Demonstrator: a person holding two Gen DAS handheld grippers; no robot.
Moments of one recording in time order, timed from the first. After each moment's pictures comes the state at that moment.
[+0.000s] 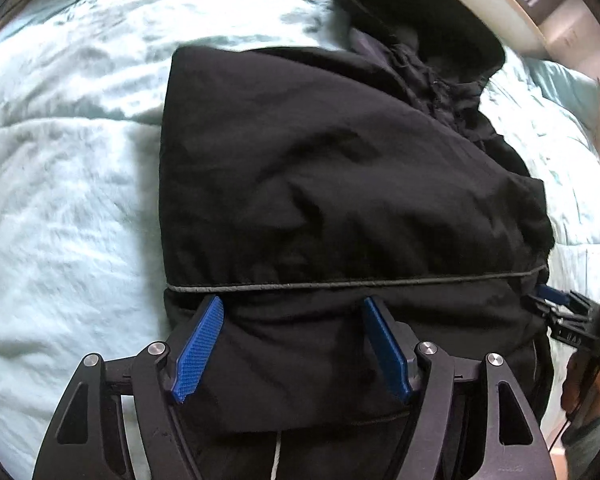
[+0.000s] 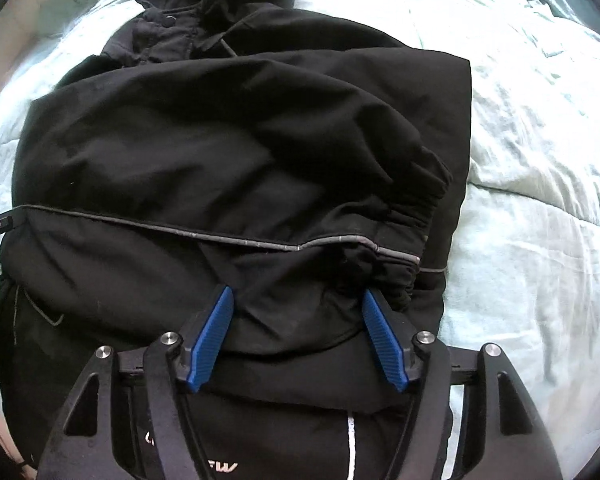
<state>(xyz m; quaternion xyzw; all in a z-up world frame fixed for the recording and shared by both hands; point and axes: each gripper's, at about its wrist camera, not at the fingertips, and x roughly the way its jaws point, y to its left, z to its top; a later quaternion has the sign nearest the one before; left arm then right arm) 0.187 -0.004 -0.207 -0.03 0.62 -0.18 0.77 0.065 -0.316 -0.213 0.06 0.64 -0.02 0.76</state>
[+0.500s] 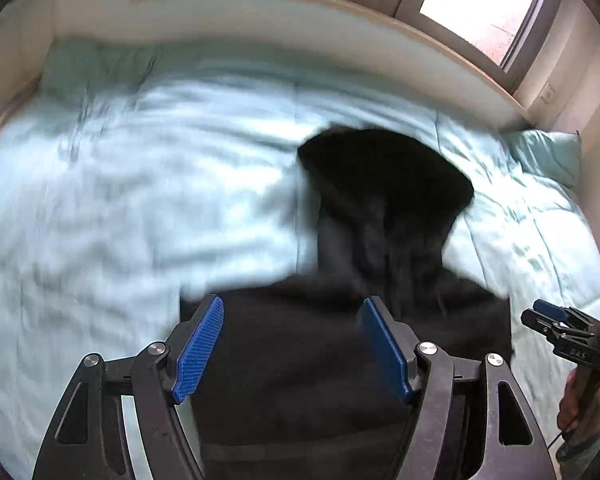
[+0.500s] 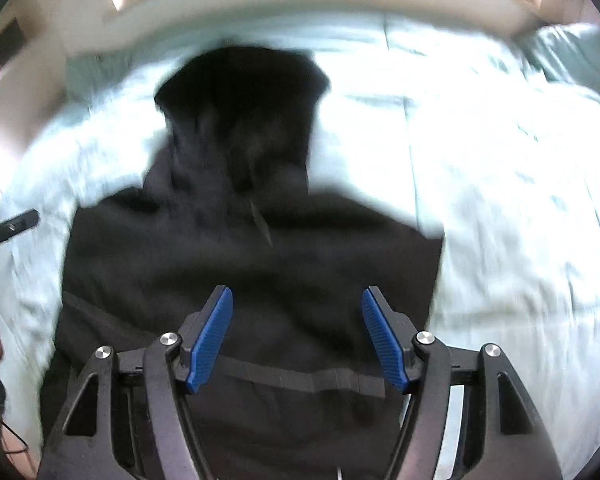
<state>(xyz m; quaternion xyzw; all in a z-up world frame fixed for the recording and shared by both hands) 0.292 -0.034 -0.083 -0.03 0.48 -0.17 0.86 0.168 -0.323 -0.099 0.08 0.52 -0.01 0.85</state>
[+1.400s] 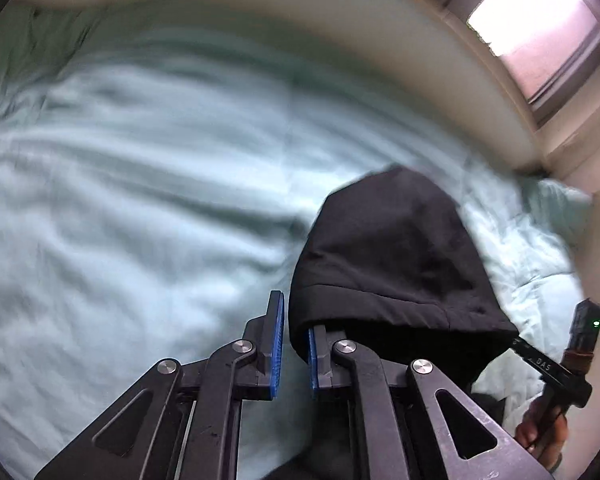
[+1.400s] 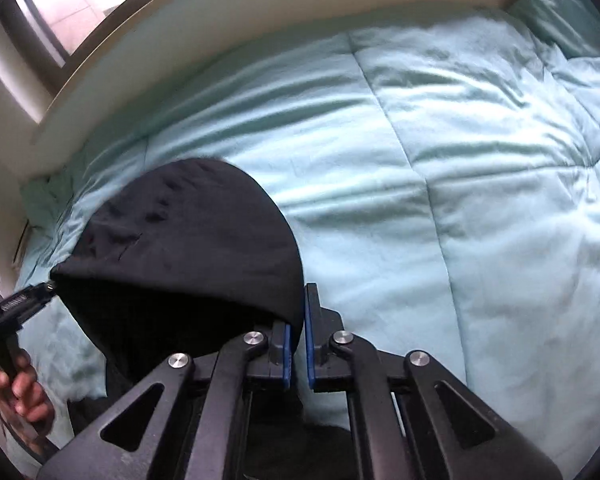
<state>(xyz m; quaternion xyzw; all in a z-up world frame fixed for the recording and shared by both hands) 0.484 -0.075 -0.188 -0.09 0.54 -0.19 0.81 0.346 -0.388 -0.192 0.19 0.50 -0.06 0.84</state>
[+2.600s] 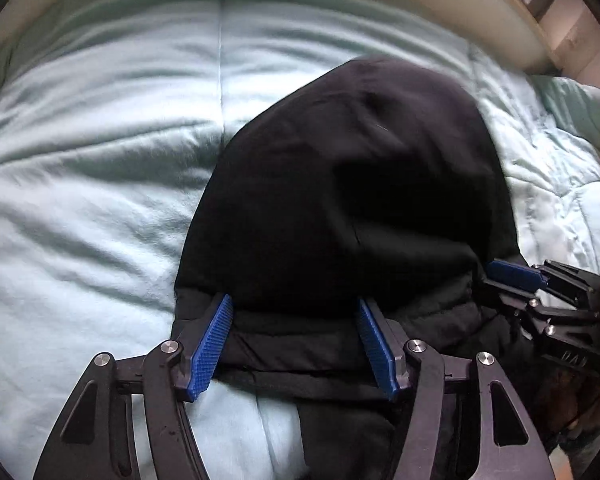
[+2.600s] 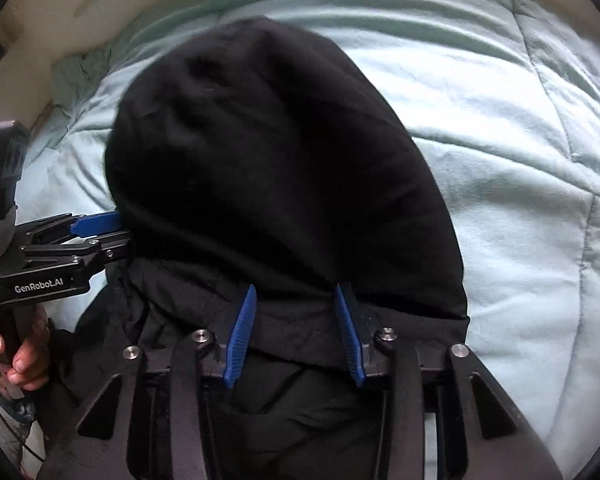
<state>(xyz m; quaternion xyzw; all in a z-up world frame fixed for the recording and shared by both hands) 0.472 -0.151 -0.224 0.03 0.57 -0.24 0.79 0.401 -0.308 -0.234 0.10 0.56 0.07 0.82</state>
